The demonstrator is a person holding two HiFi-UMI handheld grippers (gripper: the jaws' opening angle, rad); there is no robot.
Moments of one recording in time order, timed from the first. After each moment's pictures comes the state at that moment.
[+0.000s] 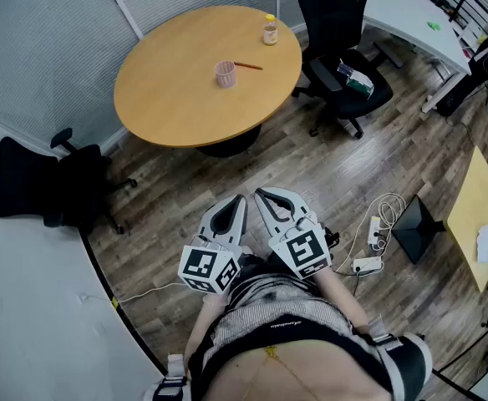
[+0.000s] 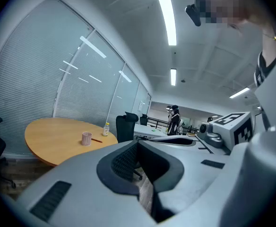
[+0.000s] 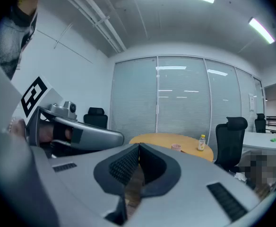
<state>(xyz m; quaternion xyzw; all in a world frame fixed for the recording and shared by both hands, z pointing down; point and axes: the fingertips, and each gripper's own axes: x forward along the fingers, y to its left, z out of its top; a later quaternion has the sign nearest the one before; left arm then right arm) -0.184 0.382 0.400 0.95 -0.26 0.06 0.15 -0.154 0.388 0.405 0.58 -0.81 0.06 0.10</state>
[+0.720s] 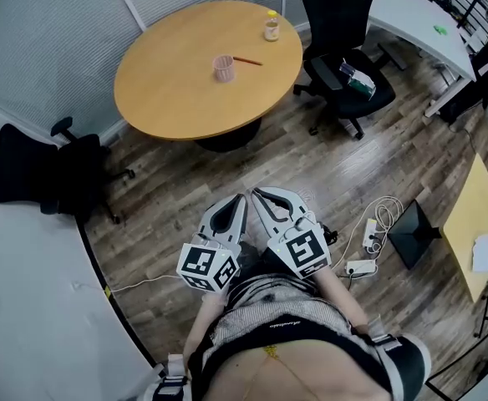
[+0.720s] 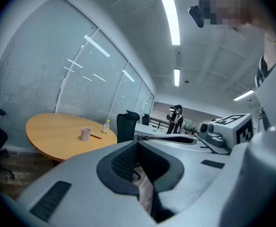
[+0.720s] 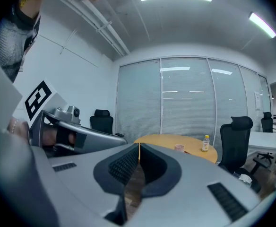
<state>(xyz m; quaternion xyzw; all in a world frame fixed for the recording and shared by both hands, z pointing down) -0.160 0.404 0.412 0.94 -0.27 0.05 0.17 -0.136 0.409 0.409 0.55 -0.83 0.06 0.09</state>
